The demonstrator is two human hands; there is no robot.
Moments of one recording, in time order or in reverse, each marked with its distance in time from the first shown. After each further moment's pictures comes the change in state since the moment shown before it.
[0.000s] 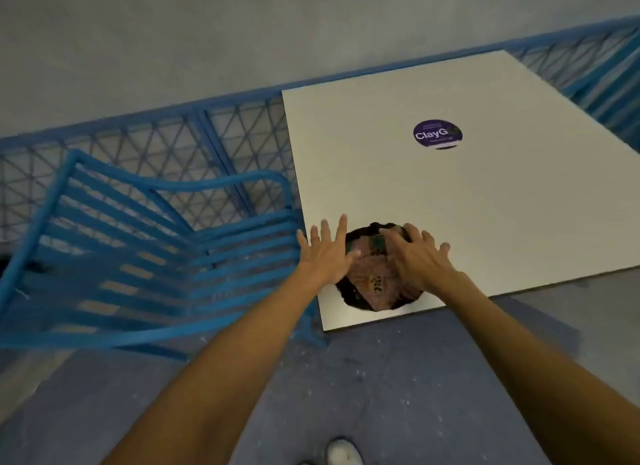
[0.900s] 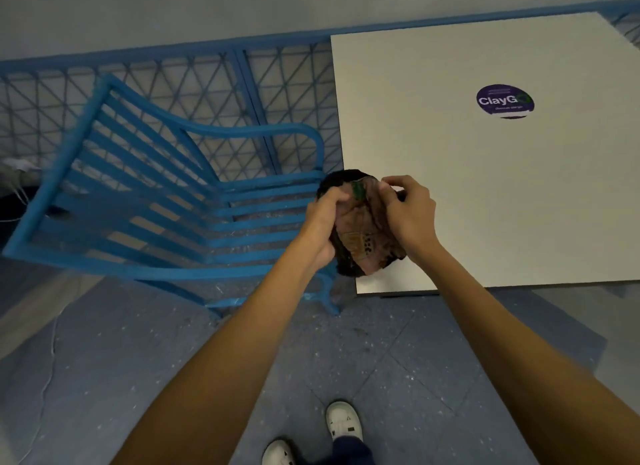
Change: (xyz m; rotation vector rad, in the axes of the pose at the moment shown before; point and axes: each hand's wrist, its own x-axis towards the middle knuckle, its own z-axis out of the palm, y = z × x) left_hand -0.052 -0.039 -0.011 -1.803 0.140 -0.440; right_hand 0.008 -0.109 0.006 0.941 0.393 0.076
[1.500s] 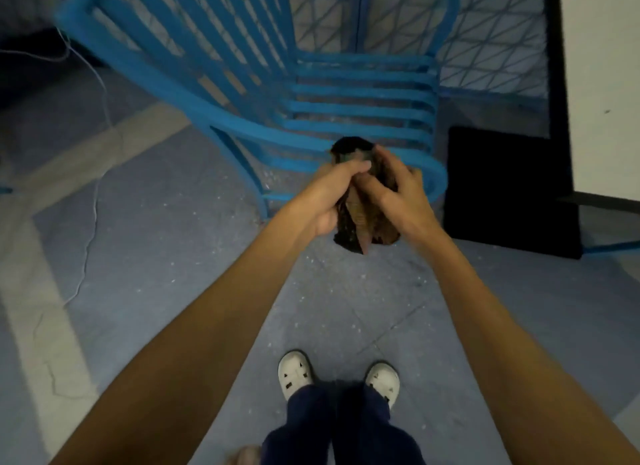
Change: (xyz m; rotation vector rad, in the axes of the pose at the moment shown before) left_hand -0.012 -0.109 -0.245 -0.134 0.057 -0.148; right_hand -0.149 0.081 0.231 -0.130 -0.527 0.005
